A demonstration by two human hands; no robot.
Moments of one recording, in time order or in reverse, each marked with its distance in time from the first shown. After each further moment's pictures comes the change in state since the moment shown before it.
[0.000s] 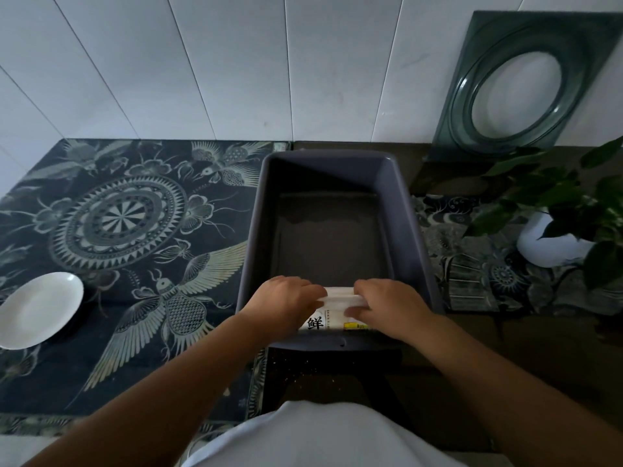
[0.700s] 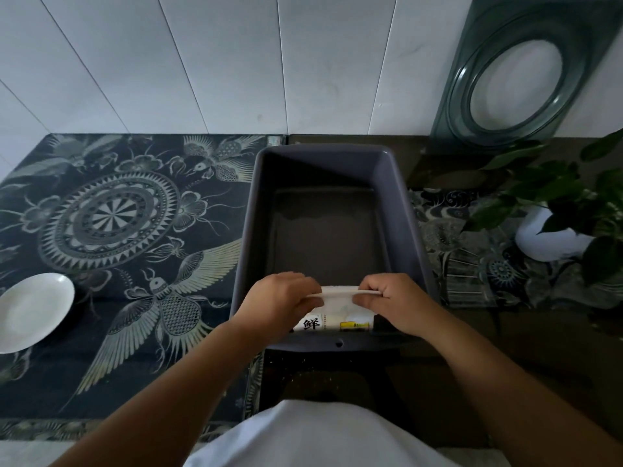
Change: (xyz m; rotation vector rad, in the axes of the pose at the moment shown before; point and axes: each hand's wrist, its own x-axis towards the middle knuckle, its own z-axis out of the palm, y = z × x) left_hand 0.002 0.006 -0.010 -0.180 0.067 -0.126; right_hand -0.008 0.010 -0.016 0.675 -0.007 0.159
